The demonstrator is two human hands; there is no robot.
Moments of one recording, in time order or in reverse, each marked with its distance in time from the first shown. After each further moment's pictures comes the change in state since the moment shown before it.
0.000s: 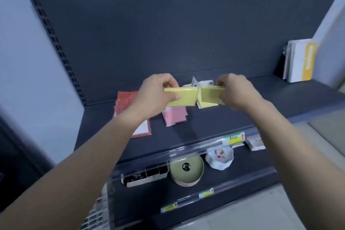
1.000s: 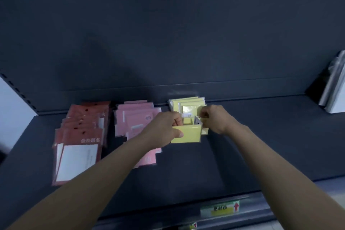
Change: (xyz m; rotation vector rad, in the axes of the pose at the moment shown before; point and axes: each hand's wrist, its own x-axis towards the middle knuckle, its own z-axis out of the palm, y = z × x) left_hand 0.157 -0.068 0.159 0.029 -0.294 -0.242; right_hand 0.219 0.116 0.124 0.130 -0.427 -0.204
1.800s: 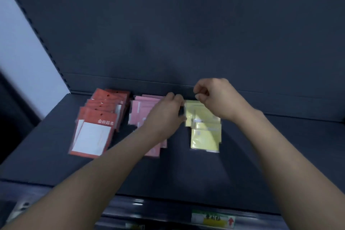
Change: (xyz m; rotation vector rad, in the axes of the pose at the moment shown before) left_hand -0.010 0.023 -0.005 0.355 0.392 -0.069; right_hand -0.016 -0.067 -0.060 -0.065 0.182 -0.416
